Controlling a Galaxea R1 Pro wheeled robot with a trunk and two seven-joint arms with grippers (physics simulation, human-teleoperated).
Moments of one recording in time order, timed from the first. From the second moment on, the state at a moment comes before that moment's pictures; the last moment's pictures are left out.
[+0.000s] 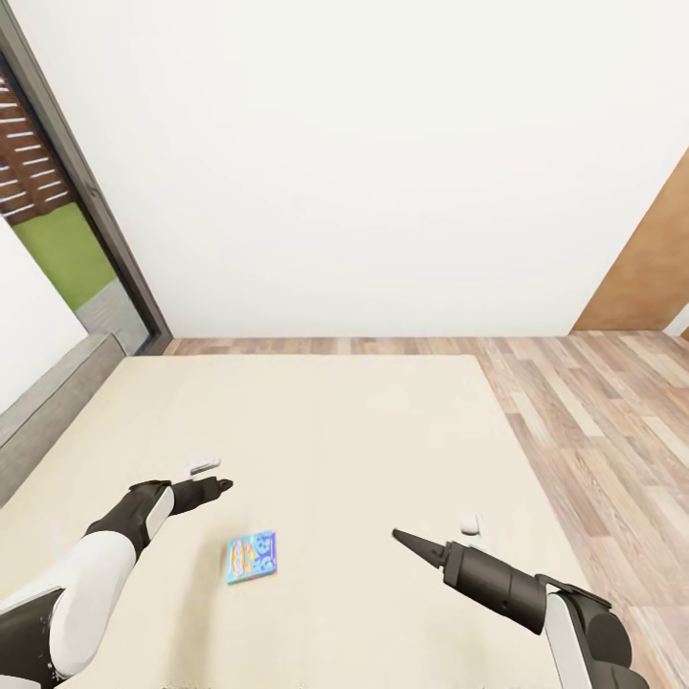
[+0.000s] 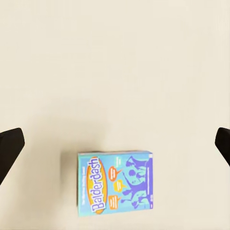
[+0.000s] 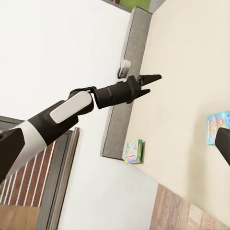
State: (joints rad) left arm -0.89 0.14 0.38 -0.33 -0.10 0.41 -0.25; right arm -0.13 0.08 -0.25 -1.58 -0.29 0.96 1.06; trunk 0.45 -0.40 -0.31
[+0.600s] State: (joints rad) left arm -0.88 0.13 0.38 -0.33 -0.10 0.40 -0.26; right arm -0.13 0.08 -0.17 -1.58 -0.28 0.96 1.05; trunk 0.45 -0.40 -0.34
